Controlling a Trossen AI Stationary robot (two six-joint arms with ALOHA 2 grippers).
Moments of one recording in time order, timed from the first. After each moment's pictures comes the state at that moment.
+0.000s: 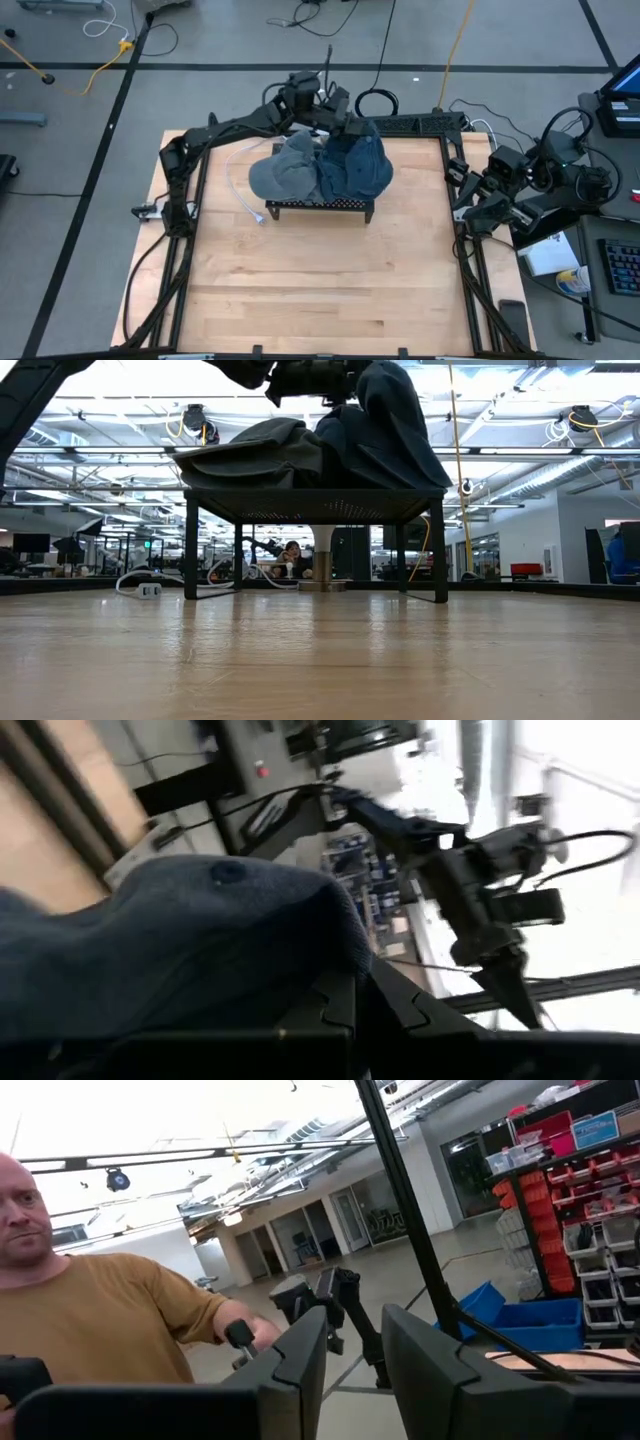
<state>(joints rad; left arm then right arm) 0.45 1.94 1.81 0.10 0.75 -1.24 0.13 0.71 1.14 -0.15 -0.45 0.51</state>
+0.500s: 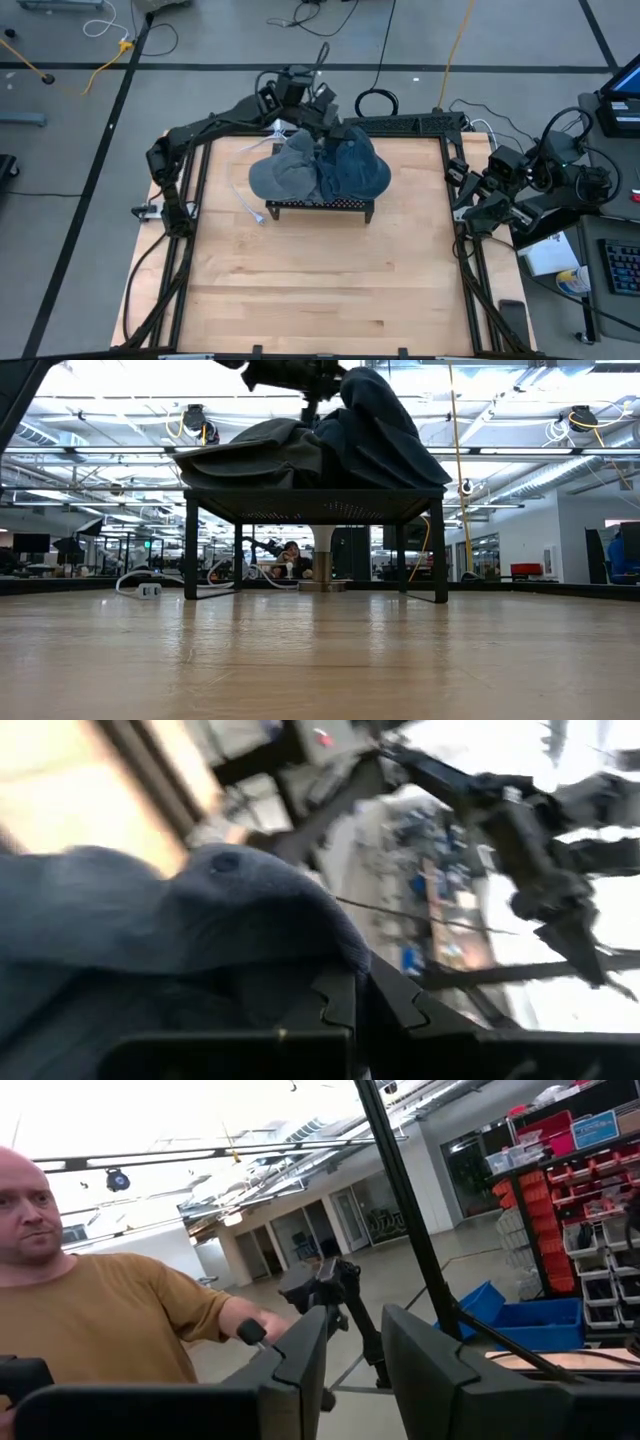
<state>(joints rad) 0.49 1.84 1.81 -0.26 0.78 -1.00 0.13 0.71 1.14 -0.15 -0.45 0.51</state>
